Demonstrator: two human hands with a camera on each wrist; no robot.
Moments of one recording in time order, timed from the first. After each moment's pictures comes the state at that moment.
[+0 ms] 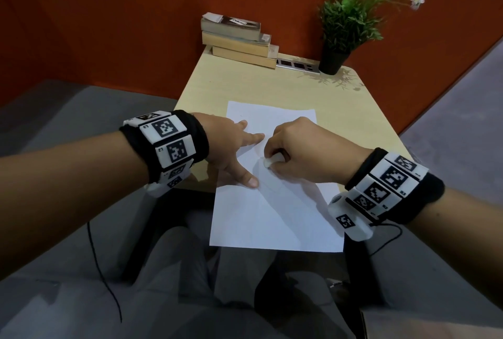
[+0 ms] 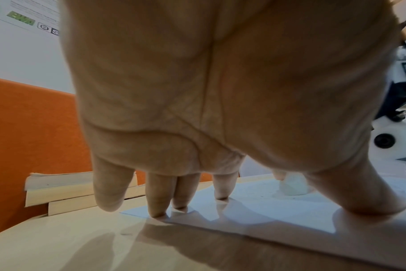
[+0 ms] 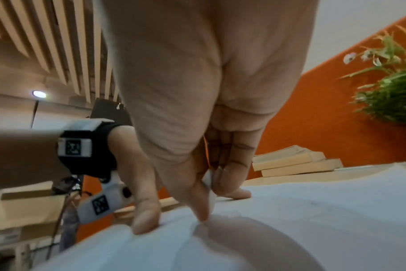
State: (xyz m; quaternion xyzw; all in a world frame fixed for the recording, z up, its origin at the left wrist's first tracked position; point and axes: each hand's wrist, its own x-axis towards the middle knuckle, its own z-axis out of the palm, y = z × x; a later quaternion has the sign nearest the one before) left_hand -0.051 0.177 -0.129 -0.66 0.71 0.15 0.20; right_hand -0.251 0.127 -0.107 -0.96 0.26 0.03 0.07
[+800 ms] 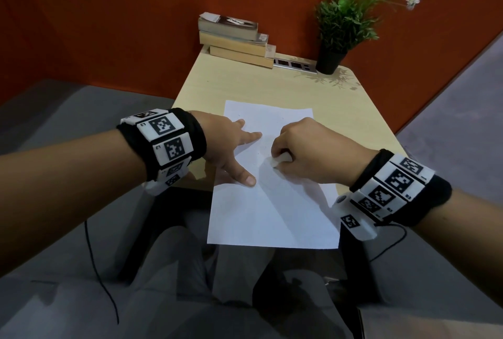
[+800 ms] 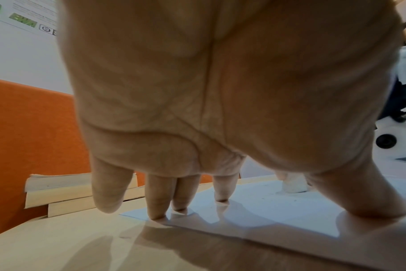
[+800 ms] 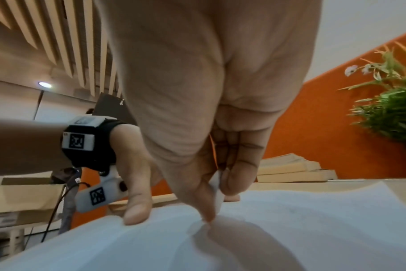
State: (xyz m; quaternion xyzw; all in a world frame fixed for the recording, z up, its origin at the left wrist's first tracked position) left_hand -0.052 0.178 -0.125 -0.66 0.70 0.15 0.21; right_hand -0.260 0.133 -0.102 -0.95 0.29 0.05 0.04
